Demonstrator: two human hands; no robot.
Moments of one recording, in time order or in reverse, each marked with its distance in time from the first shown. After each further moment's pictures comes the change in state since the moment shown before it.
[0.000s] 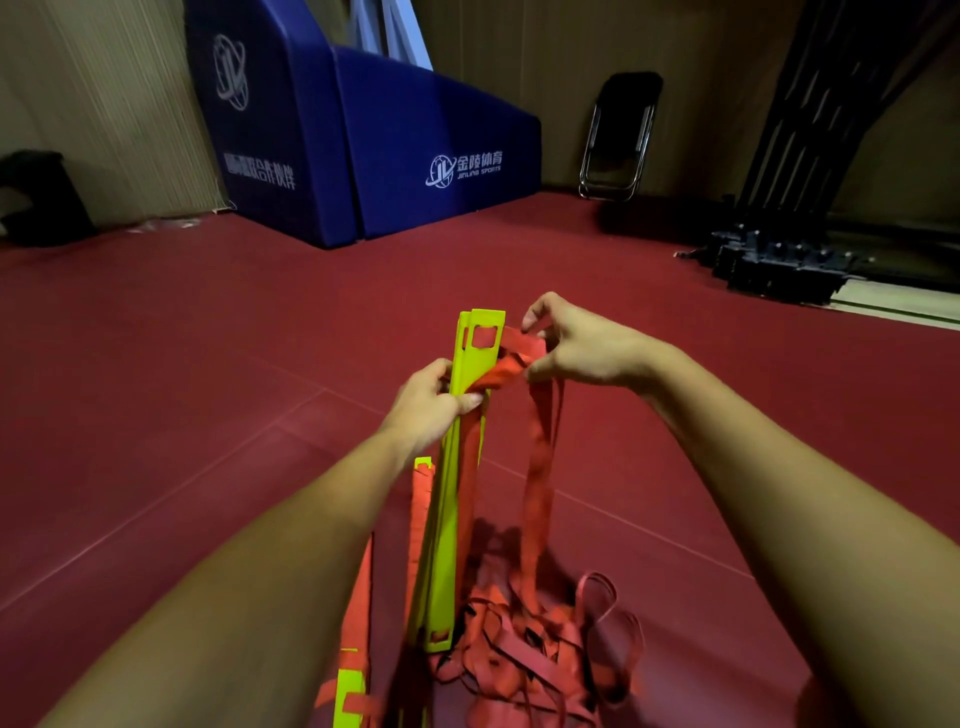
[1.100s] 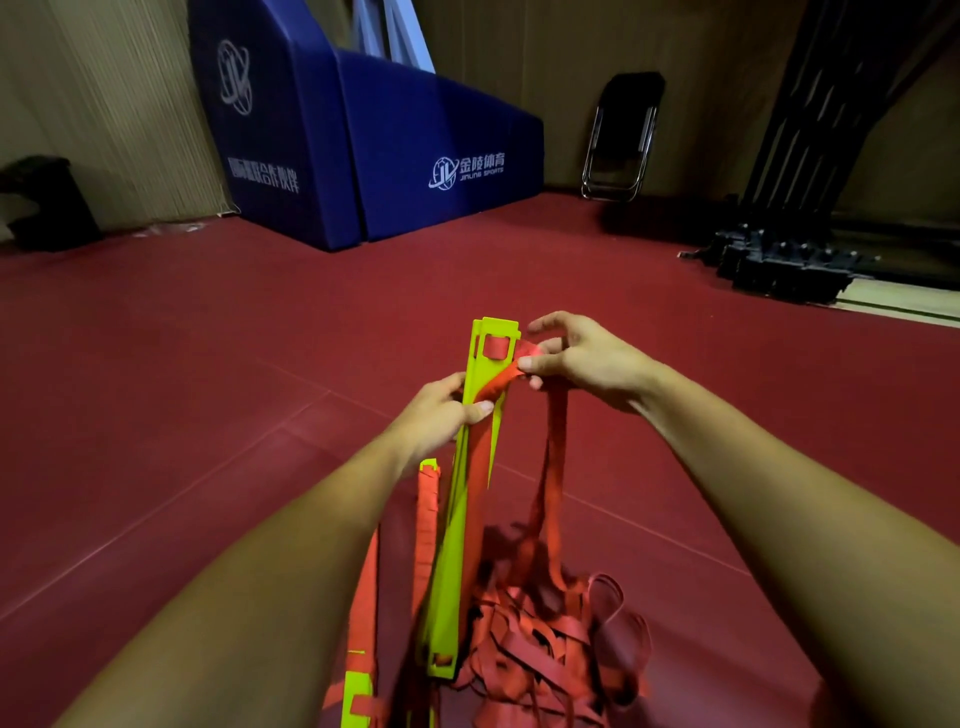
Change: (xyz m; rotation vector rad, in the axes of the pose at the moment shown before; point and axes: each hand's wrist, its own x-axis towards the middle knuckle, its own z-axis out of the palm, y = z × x) left_hand -0.019 0.014 -0.002 -0.091 -0.201 -0.037; right_hand 0.001 0.011 0.018 0.463 0.069 0.093
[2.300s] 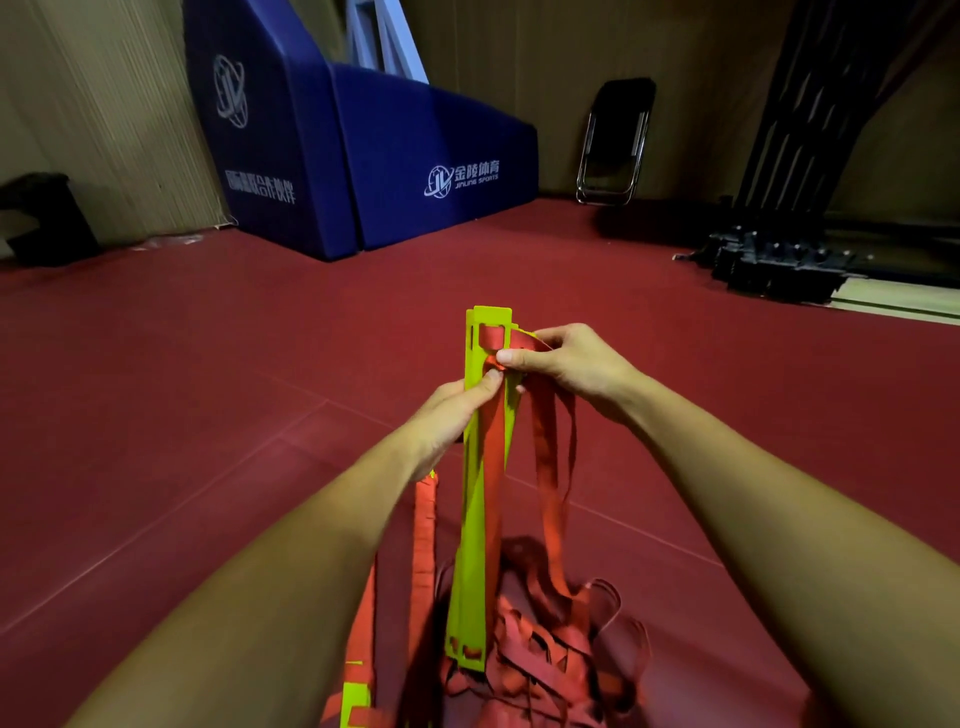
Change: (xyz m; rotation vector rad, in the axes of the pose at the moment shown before) left_hand -0.006 0.025 0.024 -0.140 -0.054 -0.047; right_hand 0.002 0.006 -0.003 0.060 0.037 -0.063
